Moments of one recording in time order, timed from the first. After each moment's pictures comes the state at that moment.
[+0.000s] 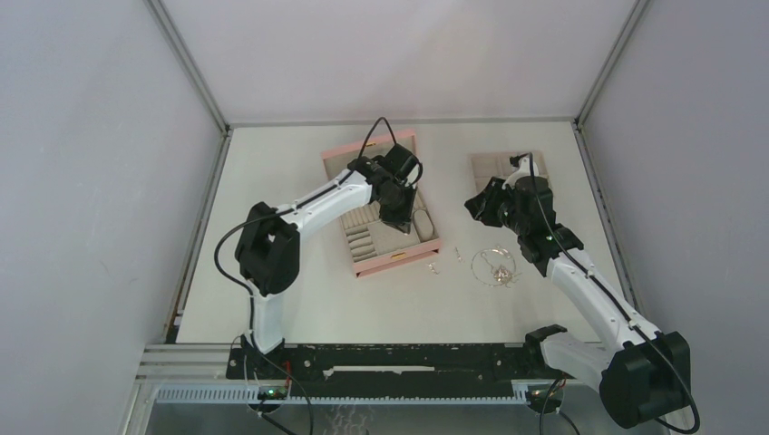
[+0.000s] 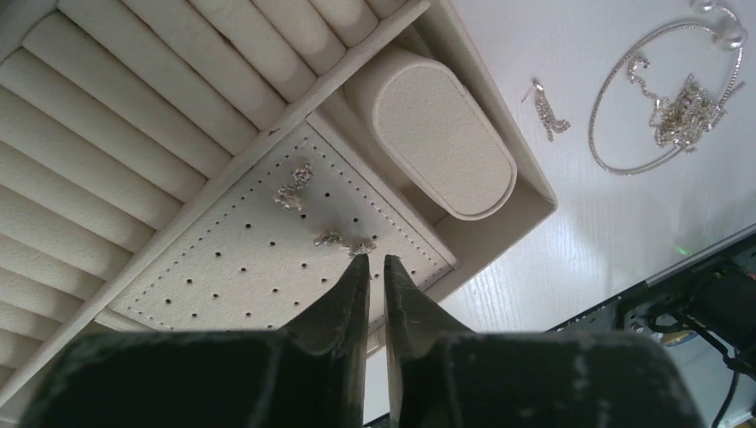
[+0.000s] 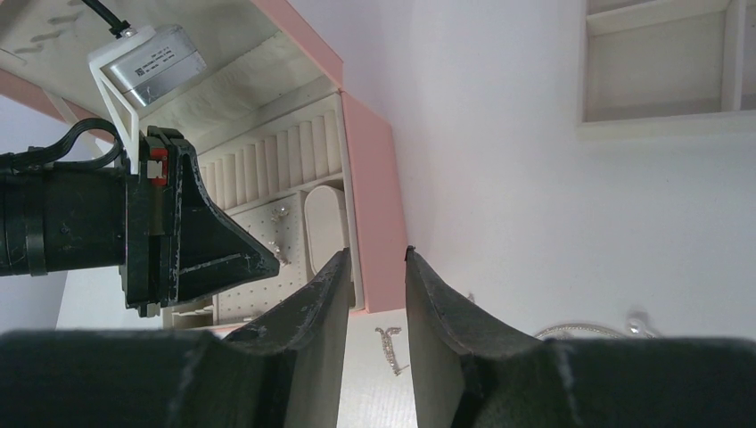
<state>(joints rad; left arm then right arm) -0.73 1.98 1.68 -0.86 0.14 -0.44 0.29 1.05 0.75 -0.17 -0.14 0.51</state>
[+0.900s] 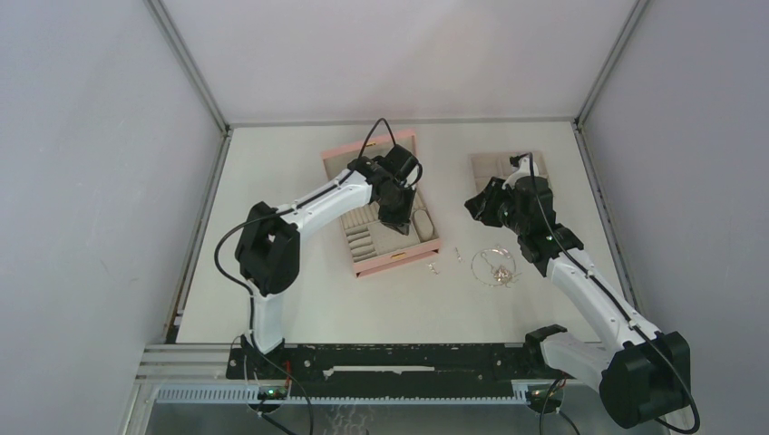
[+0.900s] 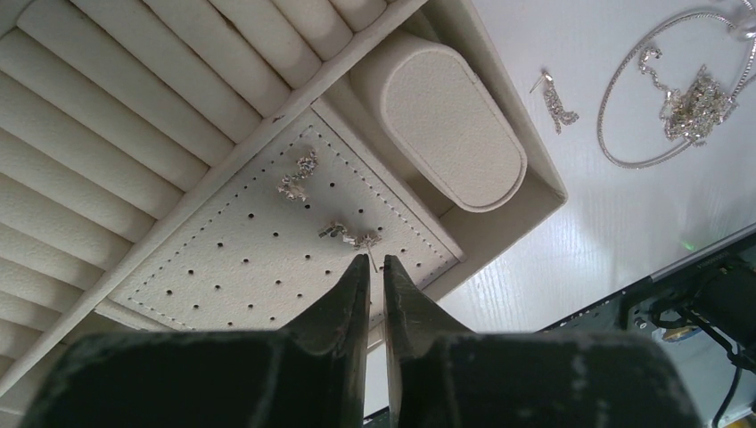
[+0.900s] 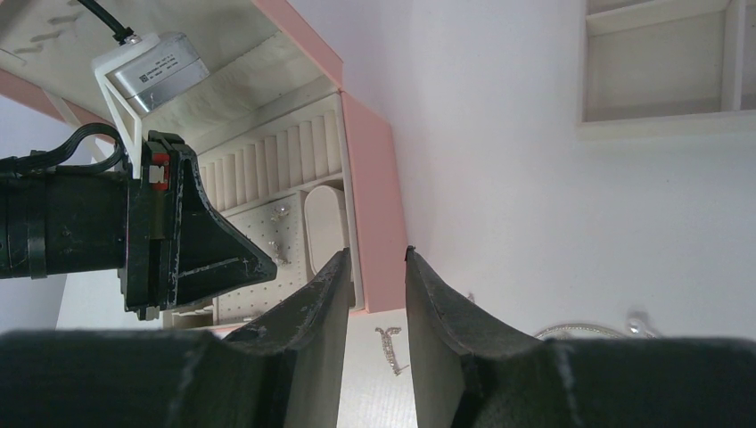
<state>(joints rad) -0.73 1.98 1.68 -0.88 0.14 -0.44 0.29 1.05 0.75 -0.17 -0.14 0.51</state>
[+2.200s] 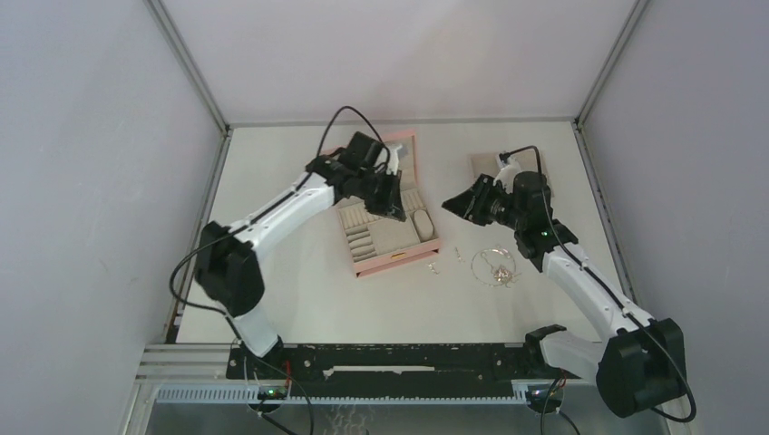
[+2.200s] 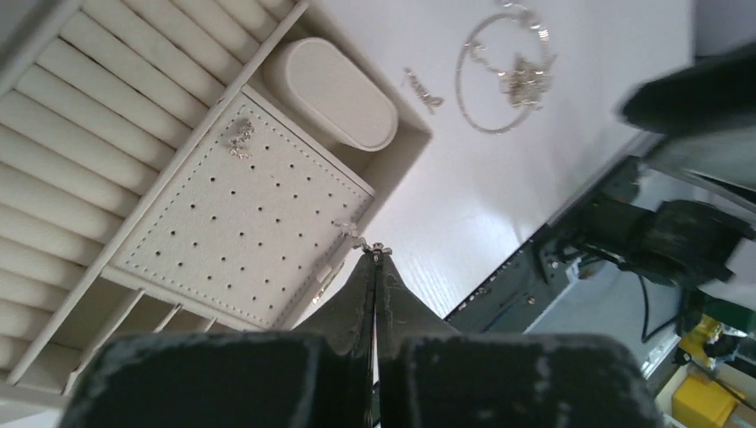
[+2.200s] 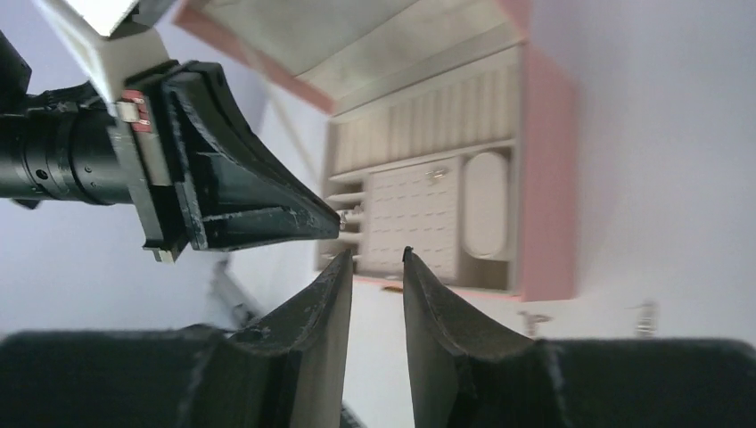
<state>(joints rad) -0.66 1.80 1.58 -0.77 0.34 -0.38 0.28 1.08 0.75 -0.06 -0.42 0.65</state>
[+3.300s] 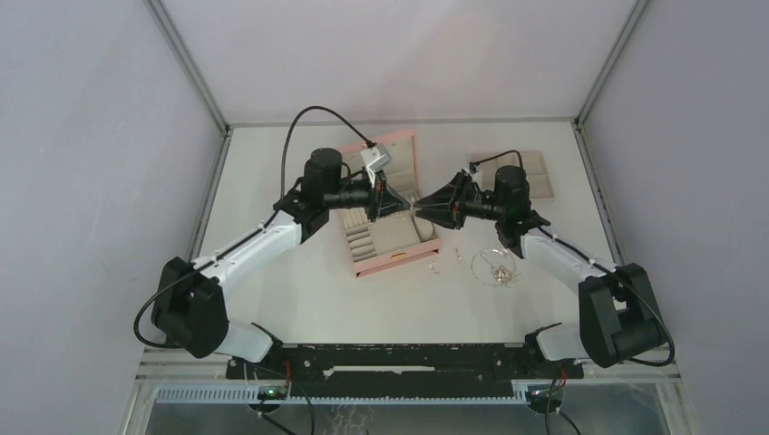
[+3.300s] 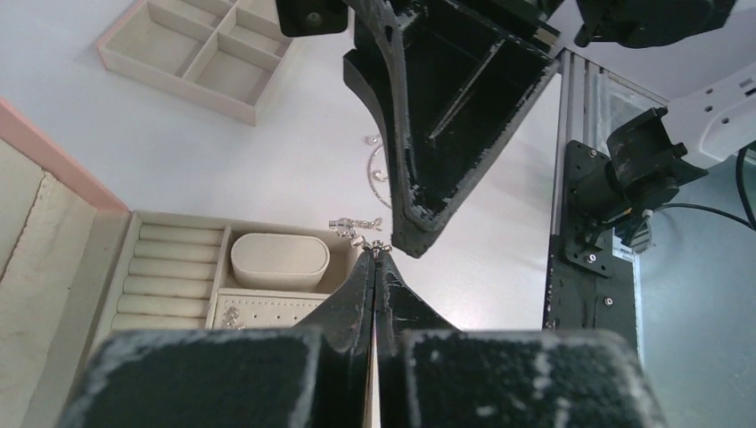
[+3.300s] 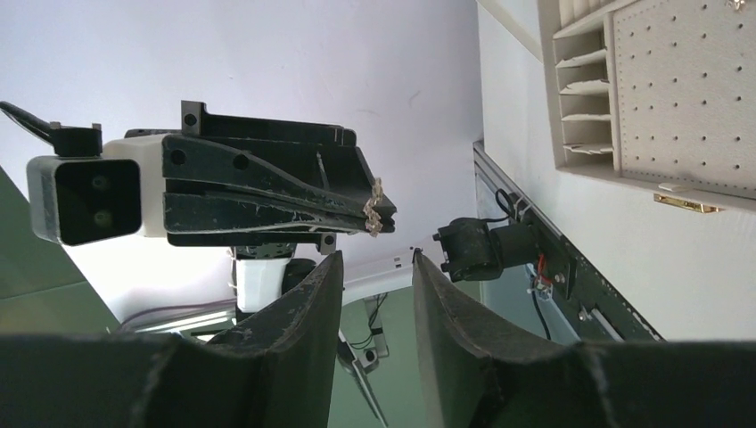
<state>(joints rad) -0.56 1.43 1.06 0.06 0.75 -0.07 0.32 1.36 0.74 0.35 -0.90 1.50</state>
